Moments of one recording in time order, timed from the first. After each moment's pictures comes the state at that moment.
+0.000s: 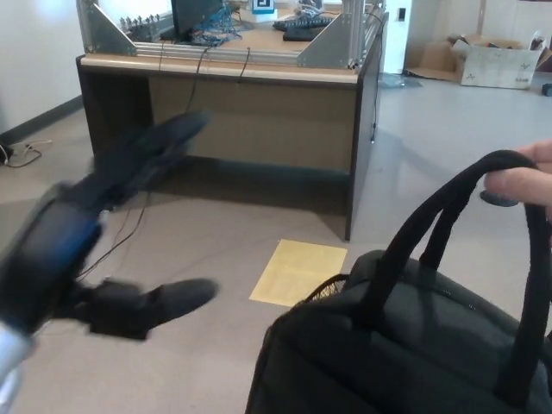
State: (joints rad) left_arm -0.44 0.53 0.06 -0.44 -0.07 -0.08 -0.27; right_arm -0.08 -0.31 -0.13 1.02 -0.04 -0.66 0.07
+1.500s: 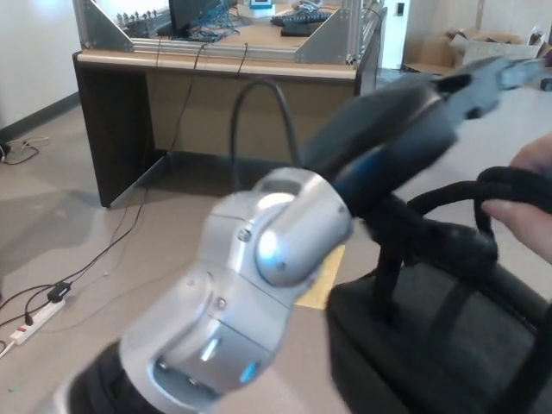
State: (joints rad) left_arm -1.12 0.34 -0.54 -0.31 0.45 0.56 -0.34; right_arm -0.10 -0.30 -0.06 1.02 -0.07 -0.66 0.07
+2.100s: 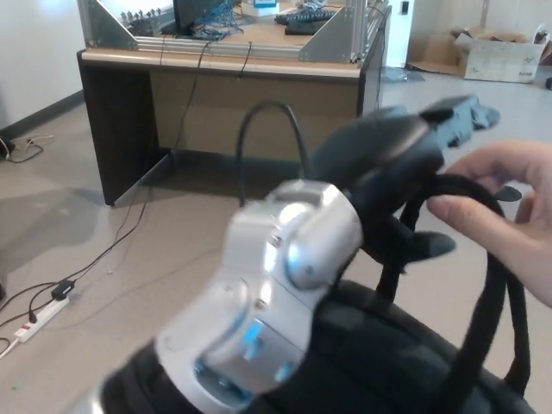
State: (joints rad) left_arm -1.08 0.19 -0.59 -0.15 0.57 0.56 -0.31; right_arm -0.10 -0.31 -0.05 1.02 -0.08 -0.66 0.07
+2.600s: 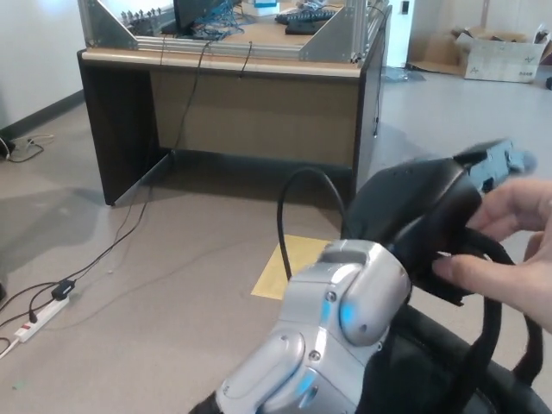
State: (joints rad) left_arm -0.97 0.01 -0.59 -0.03 0.61 0.47 -0.10; right_arm -0.12 -0.31 -0.05 1.02 -0.08 -0.66 0.07
